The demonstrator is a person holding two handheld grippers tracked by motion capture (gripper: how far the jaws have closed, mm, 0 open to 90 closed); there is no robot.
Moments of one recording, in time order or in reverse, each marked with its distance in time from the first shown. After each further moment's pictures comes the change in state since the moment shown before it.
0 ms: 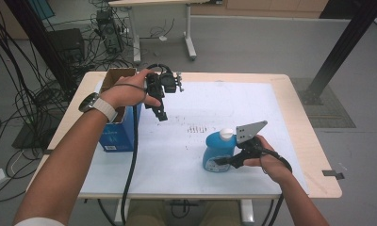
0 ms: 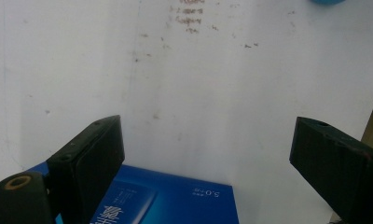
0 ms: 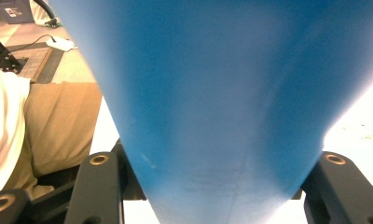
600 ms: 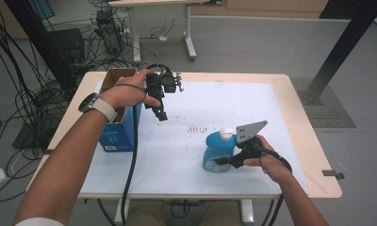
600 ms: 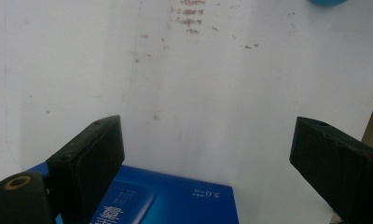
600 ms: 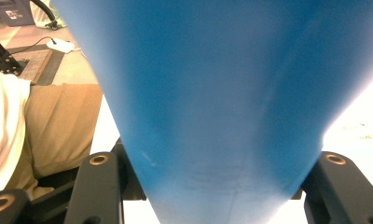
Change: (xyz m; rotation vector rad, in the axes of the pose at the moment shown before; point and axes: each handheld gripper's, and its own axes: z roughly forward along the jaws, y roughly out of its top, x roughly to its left) left arm 0.000 -0.001 0.000 -0.006 0.001 -0.003; right arm 0.000 0.000 0.000 -0.004 0.000 0.007
